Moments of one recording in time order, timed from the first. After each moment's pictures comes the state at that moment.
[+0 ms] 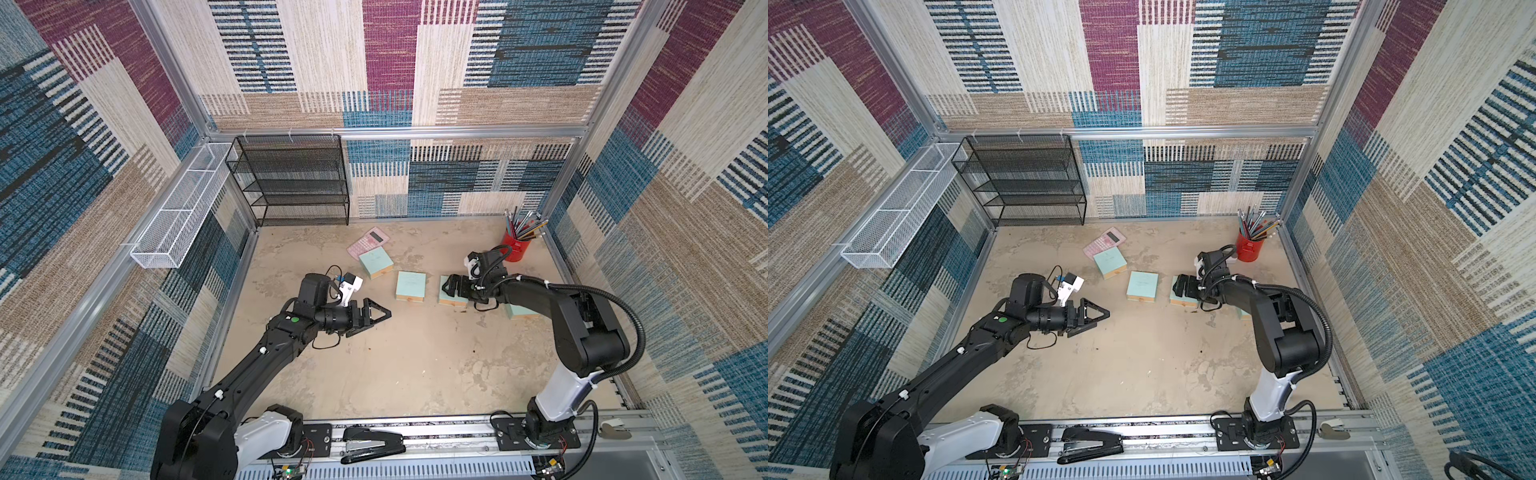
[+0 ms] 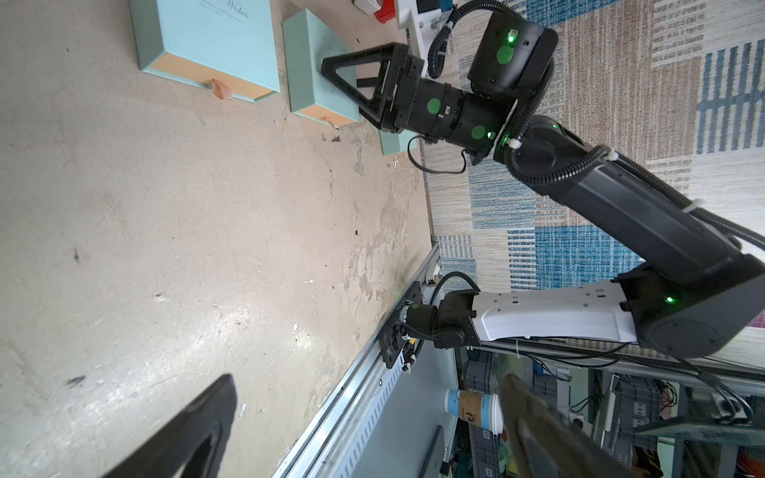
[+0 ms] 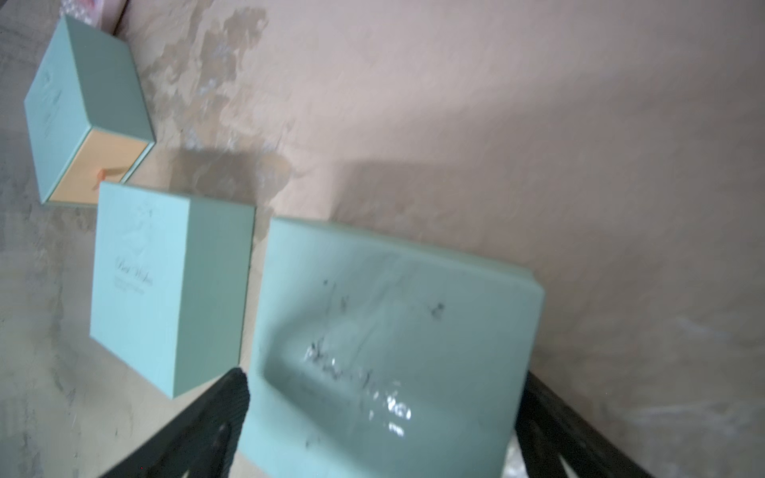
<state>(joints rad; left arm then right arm) -0.35 1.15 0.72 -0.29 0.86 -0.68 0.25 1.71 0.92 -0.18 -0.30 0.43</state>
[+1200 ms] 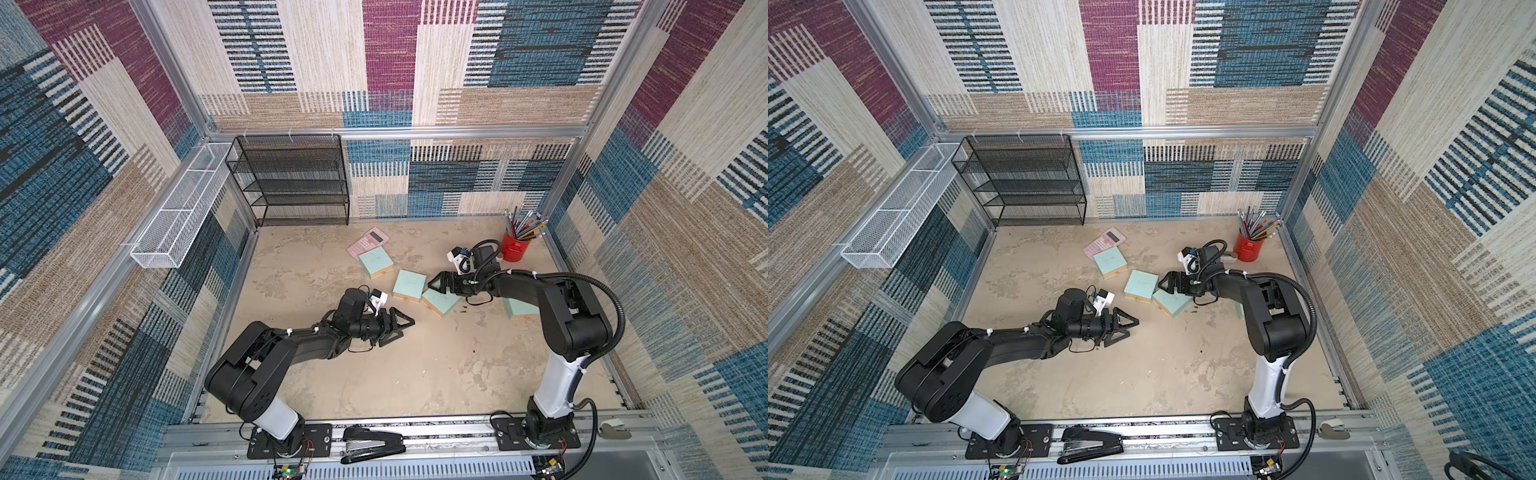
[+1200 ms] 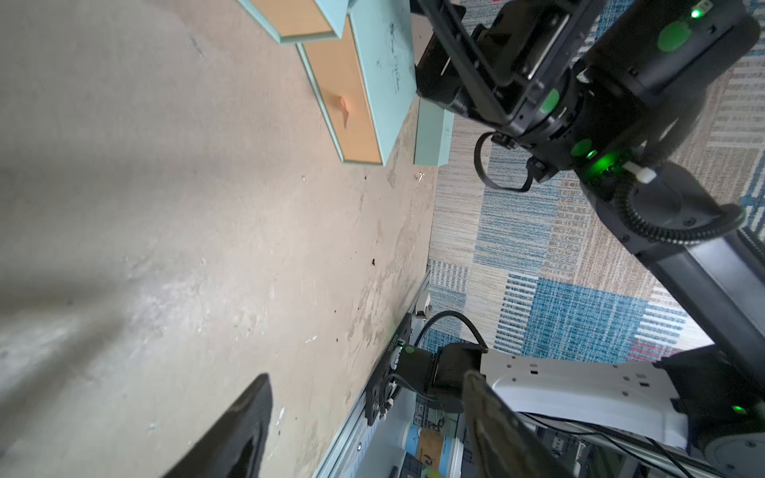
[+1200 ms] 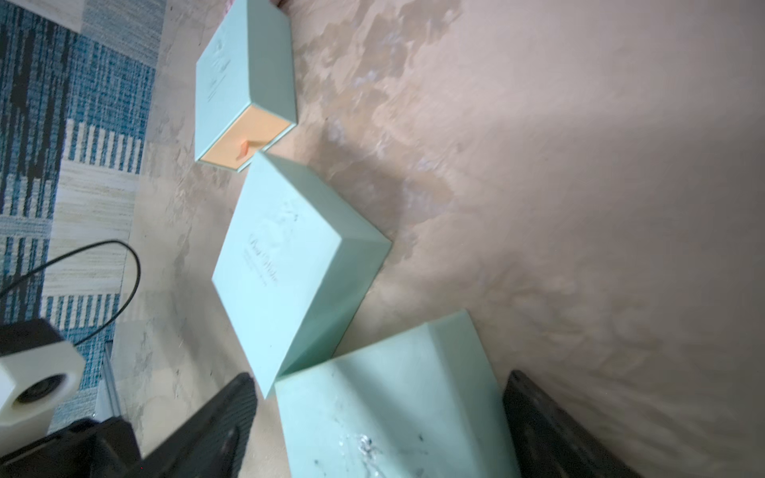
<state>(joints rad) -0.57 1.59 0.58 0.45 0.73 -1.12 0.23 1.87 1.05 -0.09 -0.63 0.28</state>
